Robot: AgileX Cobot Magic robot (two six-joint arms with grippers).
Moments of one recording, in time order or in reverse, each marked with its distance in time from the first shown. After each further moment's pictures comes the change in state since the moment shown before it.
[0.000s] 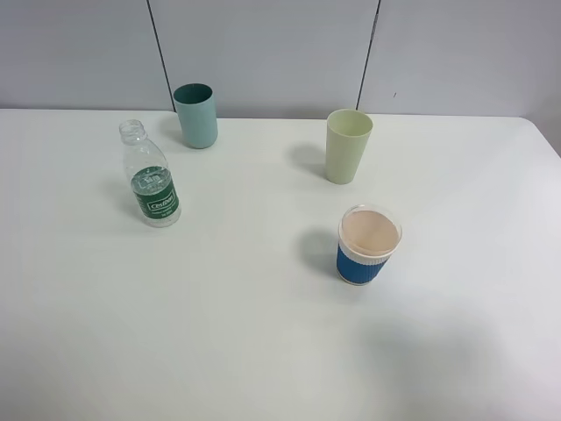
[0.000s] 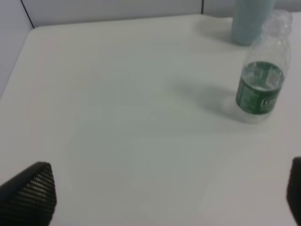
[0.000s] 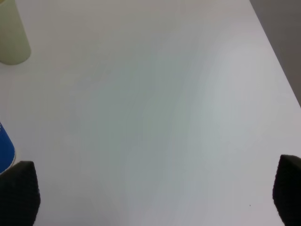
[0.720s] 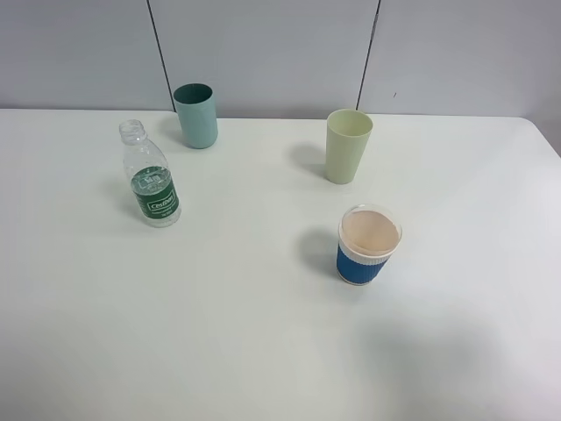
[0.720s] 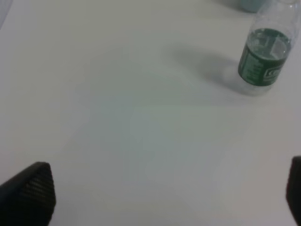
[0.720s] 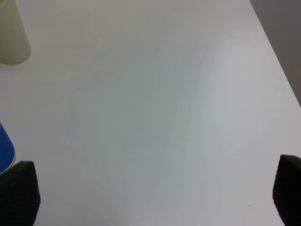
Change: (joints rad) left arm 0.000 -0.001 0.018 0.008 0.035 -0.094; right arm 0.000 0.000 0.000 0.000 0.000 0.000
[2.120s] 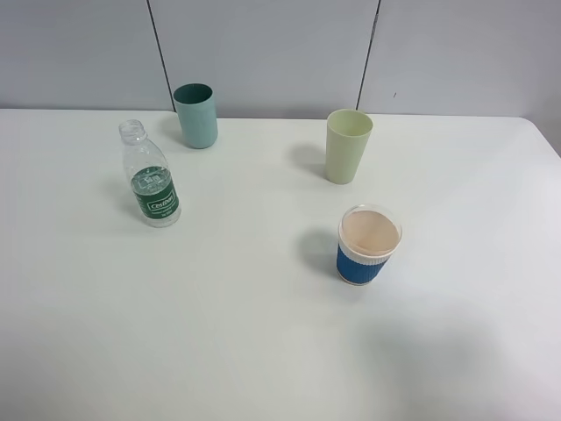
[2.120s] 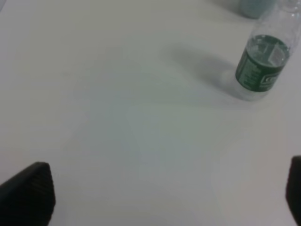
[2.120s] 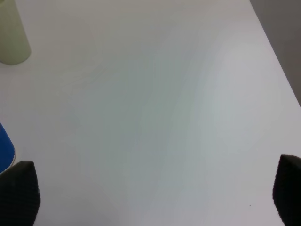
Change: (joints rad) left arm 0.000 0.000 0.000 0.001 0.003 -0.044; right arm 0.000 0.000 0.000 0.000 0.000 0.000
